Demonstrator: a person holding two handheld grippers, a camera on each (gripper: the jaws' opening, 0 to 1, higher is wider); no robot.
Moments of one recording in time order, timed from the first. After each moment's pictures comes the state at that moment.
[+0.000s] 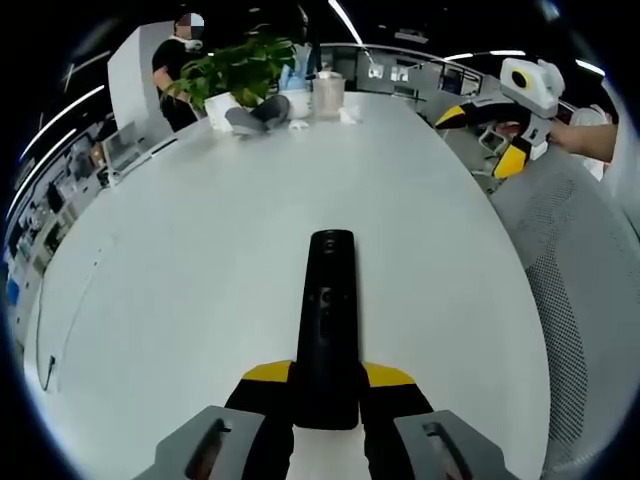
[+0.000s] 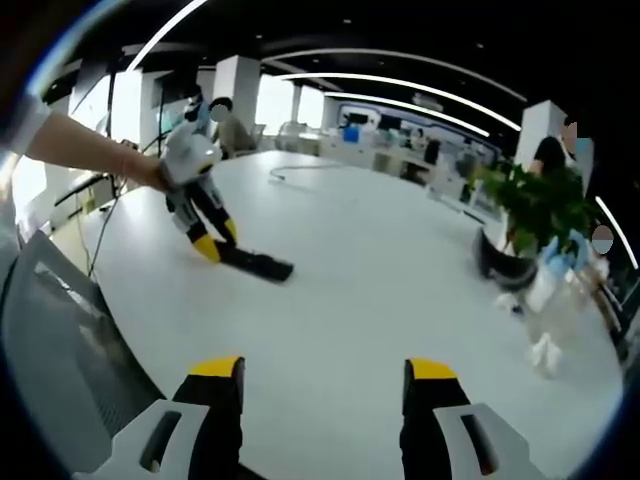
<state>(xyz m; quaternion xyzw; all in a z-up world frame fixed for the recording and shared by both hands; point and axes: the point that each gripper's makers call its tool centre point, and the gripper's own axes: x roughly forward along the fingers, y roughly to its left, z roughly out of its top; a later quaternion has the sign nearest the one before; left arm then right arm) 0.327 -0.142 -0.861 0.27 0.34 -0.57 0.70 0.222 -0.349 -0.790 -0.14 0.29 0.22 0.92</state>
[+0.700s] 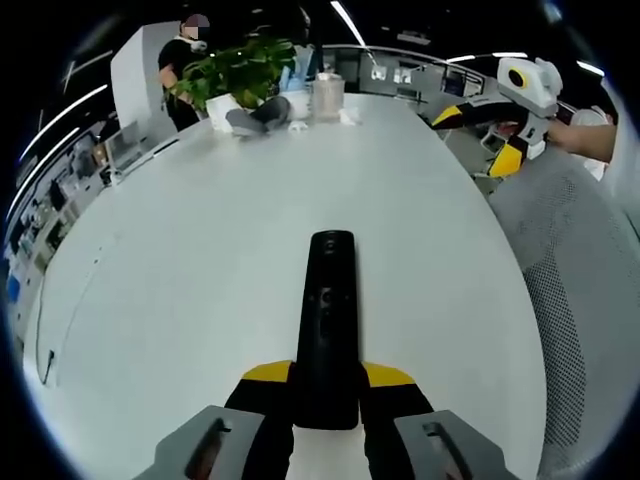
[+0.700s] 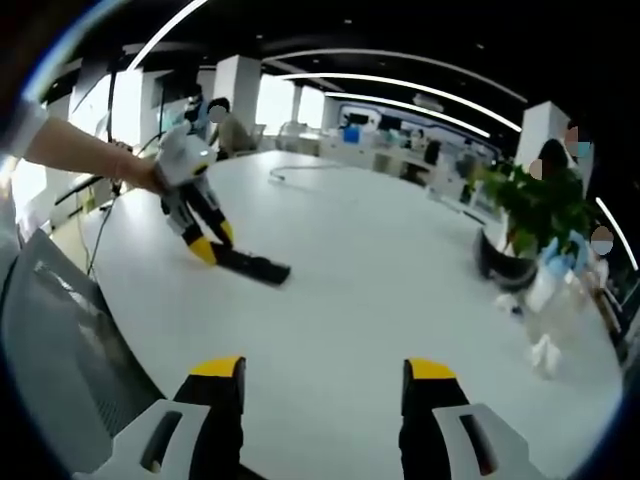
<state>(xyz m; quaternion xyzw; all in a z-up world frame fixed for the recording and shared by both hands) 0.321 -0.144 -0.862 0.27 0.34 -0.57 0.70 0.221 -0.349 -0.791 -0.14 0.29 0.22 0.92</state>
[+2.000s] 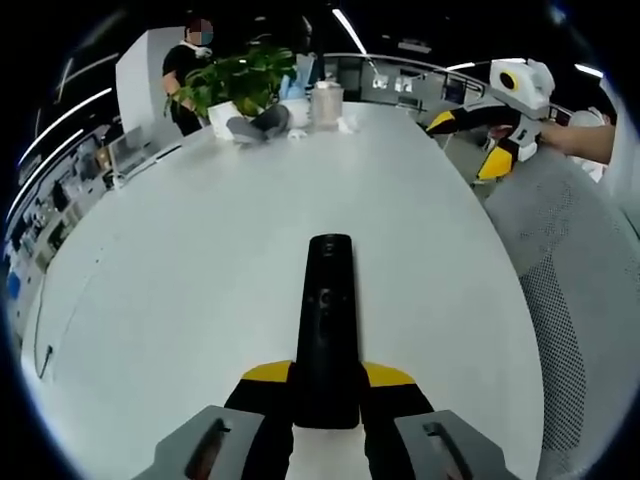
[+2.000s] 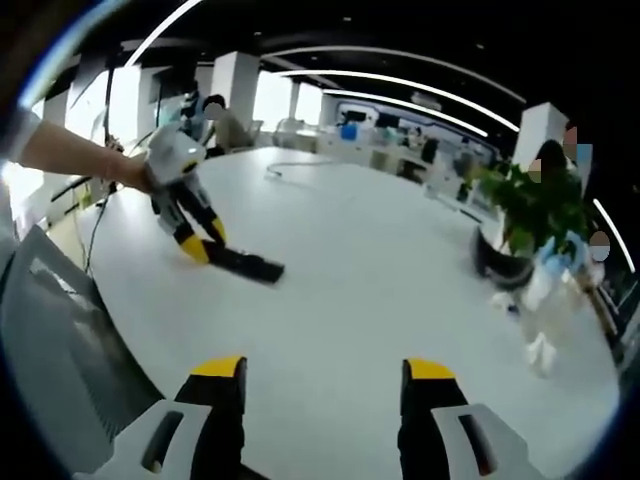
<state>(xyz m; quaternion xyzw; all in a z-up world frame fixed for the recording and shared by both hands) 0.311 -0.145 -0.861 0.26 0.32 -0.57 0.71 0.219 -0.351 -0.794 -0.15 0.30 0.22 0.92</state>
